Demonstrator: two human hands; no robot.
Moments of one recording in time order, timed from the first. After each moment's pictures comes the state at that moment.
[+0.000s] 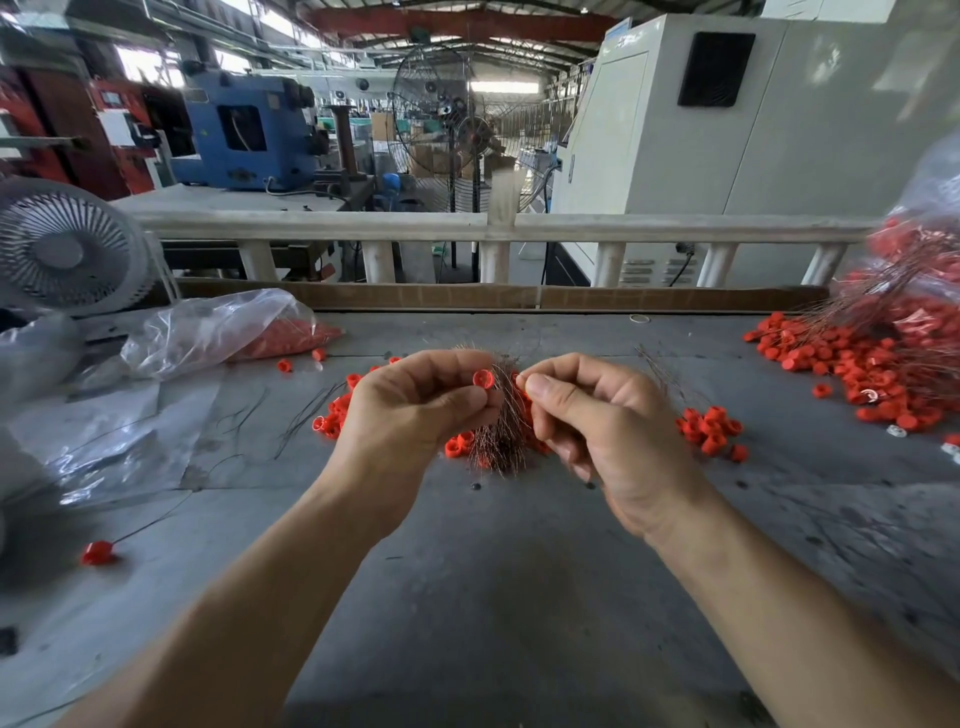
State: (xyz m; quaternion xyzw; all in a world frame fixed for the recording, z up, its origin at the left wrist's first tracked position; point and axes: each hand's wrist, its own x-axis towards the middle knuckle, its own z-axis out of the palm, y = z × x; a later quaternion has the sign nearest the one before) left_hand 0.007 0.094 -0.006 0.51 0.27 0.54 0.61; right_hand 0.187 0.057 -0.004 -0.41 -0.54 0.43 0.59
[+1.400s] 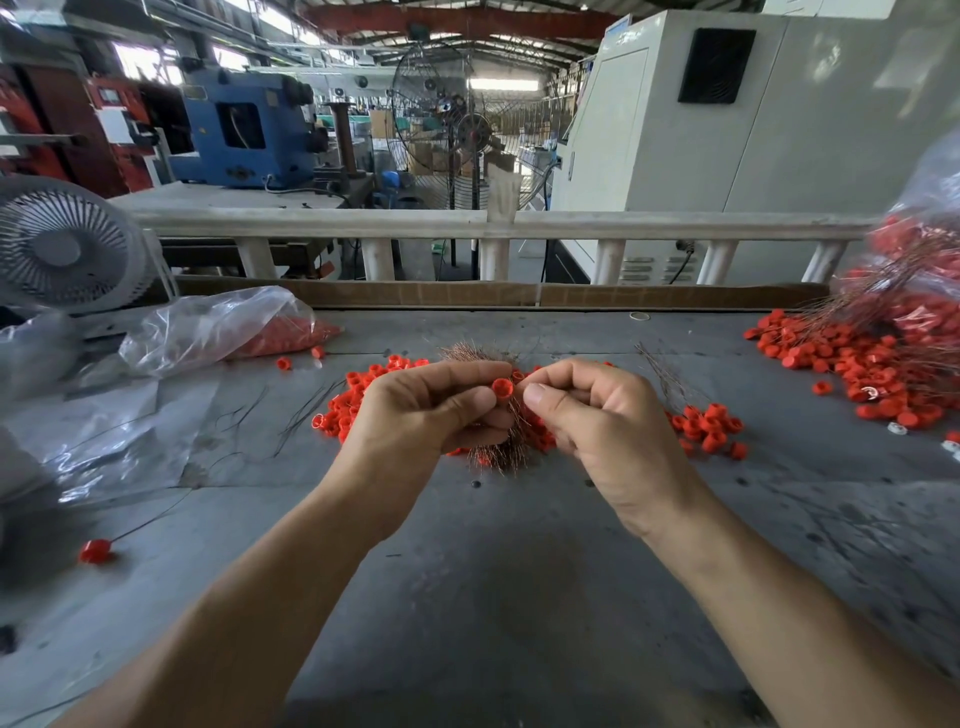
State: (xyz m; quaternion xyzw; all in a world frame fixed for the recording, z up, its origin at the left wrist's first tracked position) left_hand 0.010 0.093 -0.011 0.56 0.29 0.50 0.59; right_hand 0.189 0.057 -0.009 -0.47 -0.60 0.32 0.56
